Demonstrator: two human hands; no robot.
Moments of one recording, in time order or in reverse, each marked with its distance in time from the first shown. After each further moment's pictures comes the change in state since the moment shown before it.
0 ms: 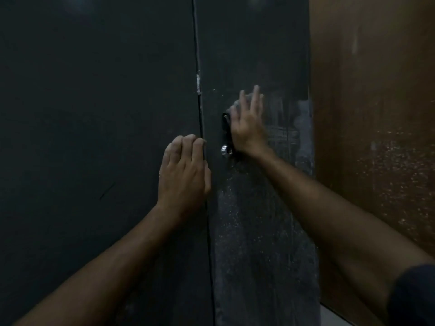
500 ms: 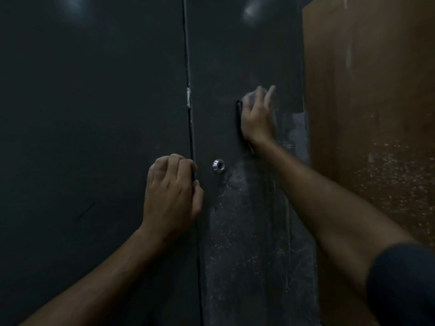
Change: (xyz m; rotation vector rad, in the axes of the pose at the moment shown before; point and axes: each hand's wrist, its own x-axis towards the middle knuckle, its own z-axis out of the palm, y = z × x) left_hand 0.001 -0.001 0.008 -0.125 0.133 0.003; right_hand 0.069 0.029 -0.014 0.084 0.147 0.167
